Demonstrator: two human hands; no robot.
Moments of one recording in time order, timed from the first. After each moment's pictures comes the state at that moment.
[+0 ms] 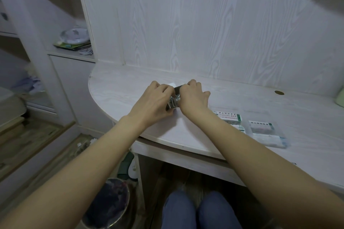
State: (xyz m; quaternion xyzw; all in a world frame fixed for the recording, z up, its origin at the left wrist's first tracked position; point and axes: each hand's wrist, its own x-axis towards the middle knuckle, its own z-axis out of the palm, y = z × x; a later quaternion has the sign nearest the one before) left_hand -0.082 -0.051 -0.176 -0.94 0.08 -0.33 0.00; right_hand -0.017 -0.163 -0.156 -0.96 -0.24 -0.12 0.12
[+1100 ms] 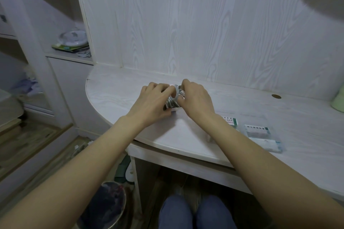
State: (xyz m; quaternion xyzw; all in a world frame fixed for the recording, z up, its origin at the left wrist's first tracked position) left_hand -0.080 -0.059 -0.164 -0.96 0.03 -0.27 -0.02; right_hand -0.015 -0.189 -0.145 -0.91 -0.32 -0.17 0.22
